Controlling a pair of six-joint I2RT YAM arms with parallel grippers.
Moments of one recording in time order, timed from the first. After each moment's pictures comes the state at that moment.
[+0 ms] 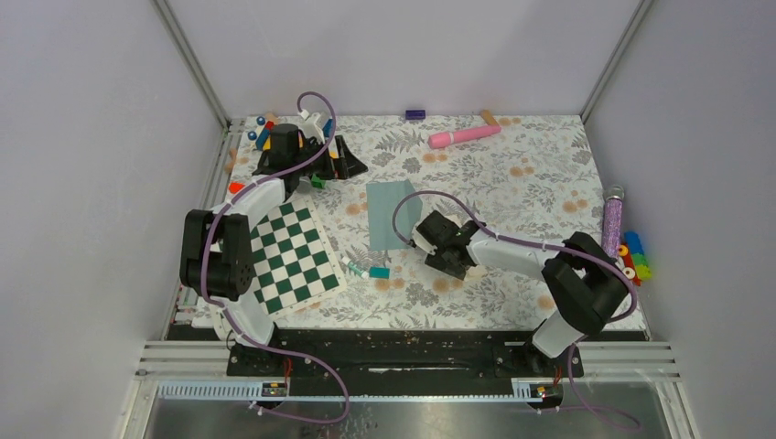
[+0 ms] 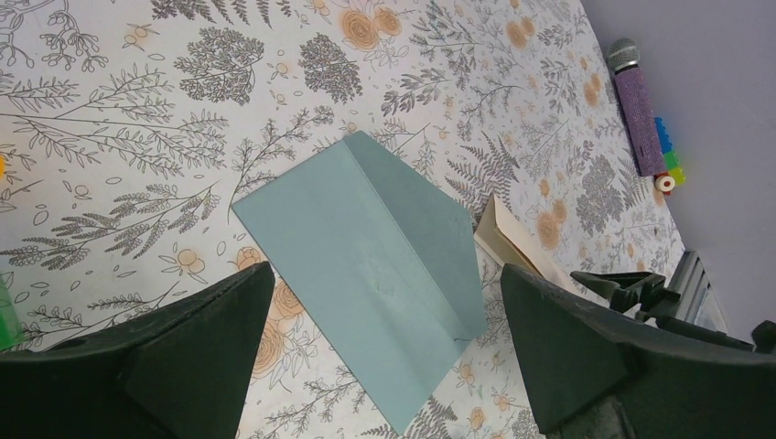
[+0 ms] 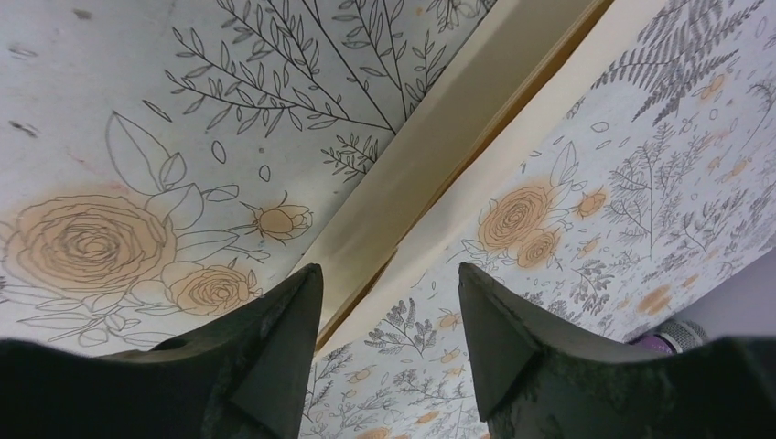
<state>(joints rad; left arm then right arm) -0.14 1.74 1.18 0.08 0.71 -0.34 0.79 1.59 0.90 -0.58 0.34 -0.40</state>
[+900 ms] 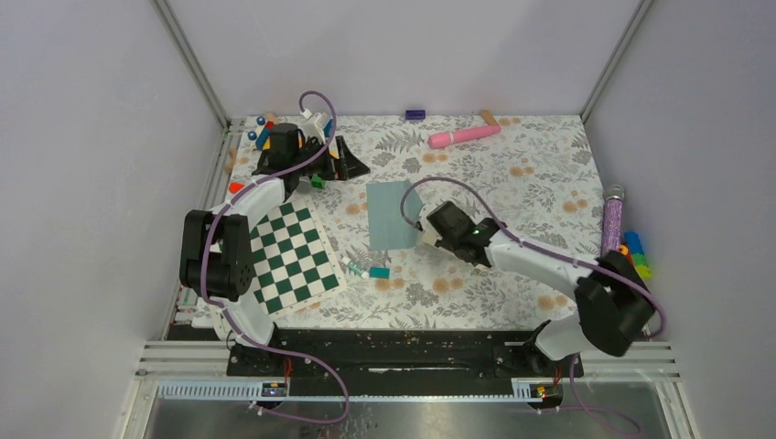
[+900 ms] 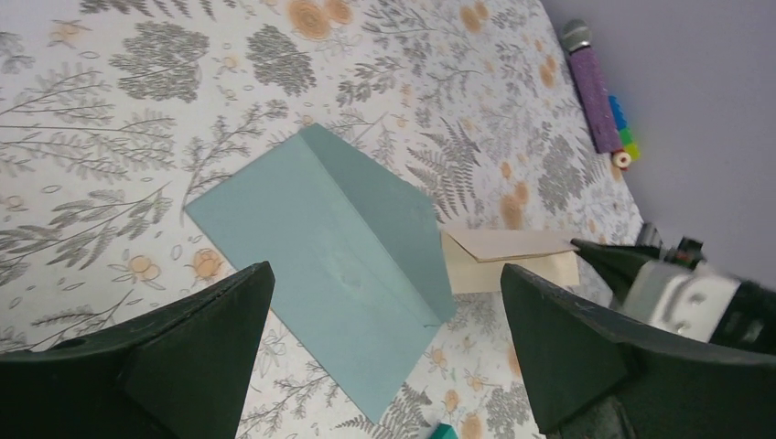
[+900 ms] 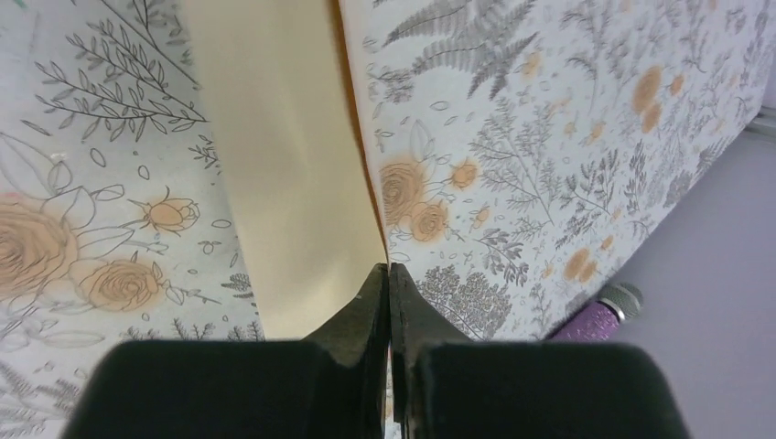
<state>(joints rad) -0.14 1.73 1.19 0.08 0.78 -0.35 0.78 1.50 0.89 -0.54 0.50 -0.42</state>
